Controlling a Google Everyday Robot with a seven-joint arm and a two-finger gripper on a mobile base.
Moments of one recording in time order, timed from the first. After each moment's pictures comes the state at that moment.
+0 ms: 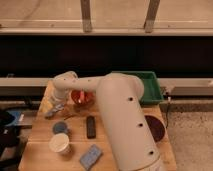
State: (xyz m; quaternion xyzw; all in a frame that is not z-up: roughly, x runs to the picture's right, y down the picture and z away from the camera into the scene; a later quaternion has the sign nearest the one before) arm -0.304 0.106 0.897 -0.41 -0.08 0.43 0.80
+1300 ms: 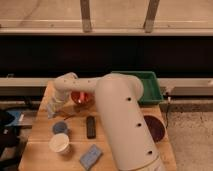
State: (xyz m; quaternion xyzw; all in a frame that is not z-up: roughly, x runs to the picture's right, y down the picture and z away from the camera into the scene) arm -0.295 0.115 0.896 -0.41 -0.07 0.42 0.80
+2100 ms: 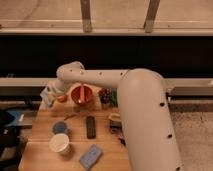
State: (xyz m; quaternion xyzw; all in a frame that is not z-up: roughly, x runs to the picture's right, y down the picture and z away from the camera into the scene) arm -0.279 0.036 0.817 -0.37 -0.16 0.43 0.81
